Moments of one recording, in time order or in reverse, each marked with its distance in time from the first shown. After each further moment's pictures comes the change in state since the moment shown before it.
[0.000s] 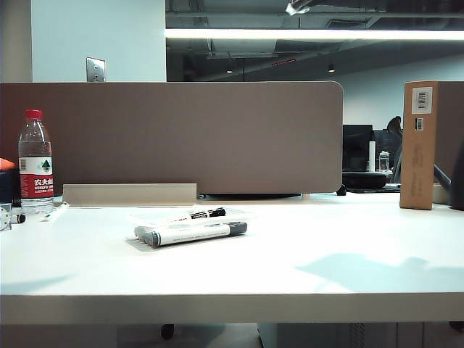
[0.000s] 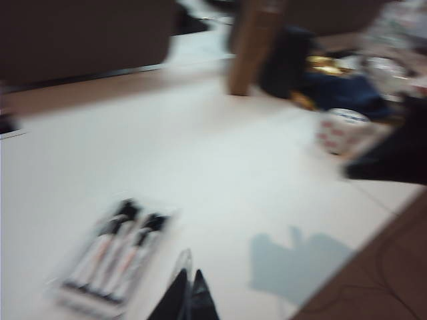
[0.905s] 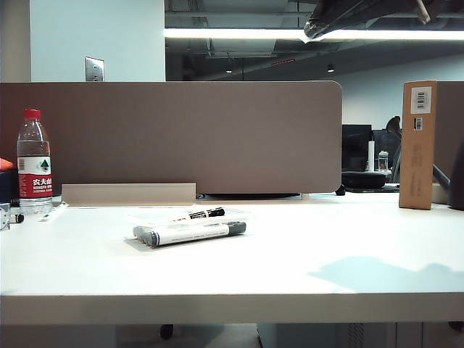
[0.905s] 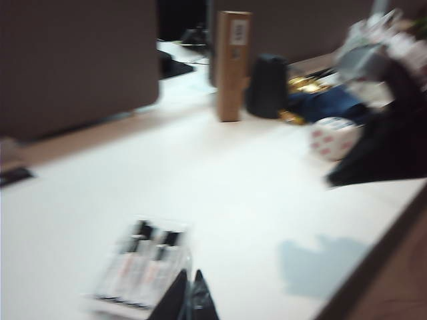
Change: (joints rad) left arm -0.034 -0.245 -0.124 -0.013 -0.057 0.122; right arm -0.002 -0.063 -0.134 0.035 0.007 0.080
